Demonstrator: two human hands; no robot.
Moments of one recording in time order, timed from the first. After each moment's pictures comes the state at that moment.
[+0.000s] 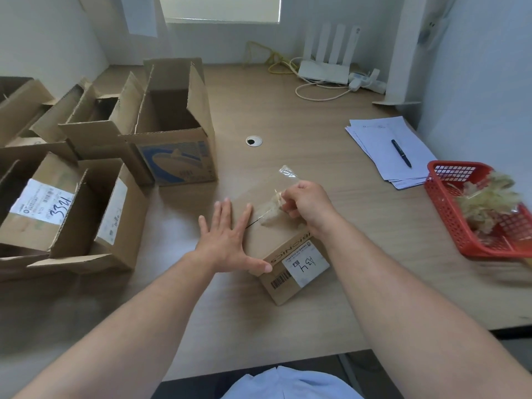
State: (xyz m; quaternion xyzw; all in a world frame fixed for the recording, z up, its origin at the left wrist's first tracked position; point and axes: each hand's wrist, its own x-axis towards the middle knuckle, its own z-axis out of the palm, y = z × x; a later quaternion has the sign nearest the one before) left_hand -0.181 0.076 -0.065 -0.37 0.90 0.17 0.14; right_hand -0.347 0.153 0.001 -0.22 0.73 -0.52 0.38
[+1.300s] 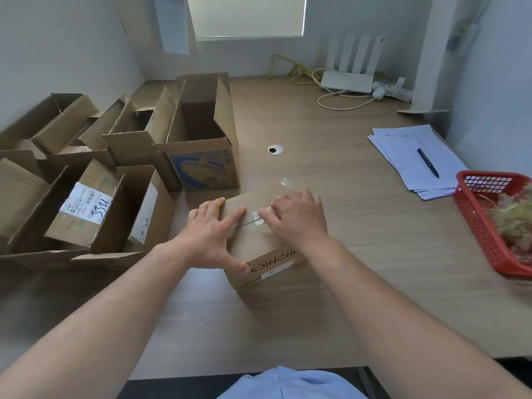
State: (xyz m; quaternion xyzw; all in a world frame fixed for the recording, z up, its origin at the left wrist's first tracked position) left_hand -0.126 0.048 -0.012 -0.35 0.92 0.11 0.12; right_hand -0.306 0.140 -0.013 -0.54 0.82 -0.17 0.04
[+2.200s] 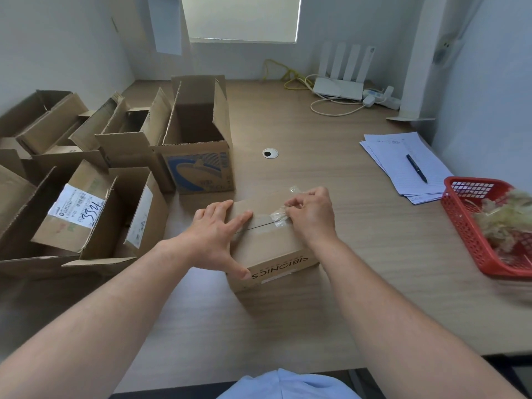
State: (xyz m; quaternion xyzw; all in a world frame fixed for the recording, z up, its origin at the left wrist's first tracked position) left_hand -0.132 0.039 -0.011 -0.28 0.94 0.10 0.14; right_hand -0.321 0.140 -0.012 -0.35 0.84 -0.39 0.15
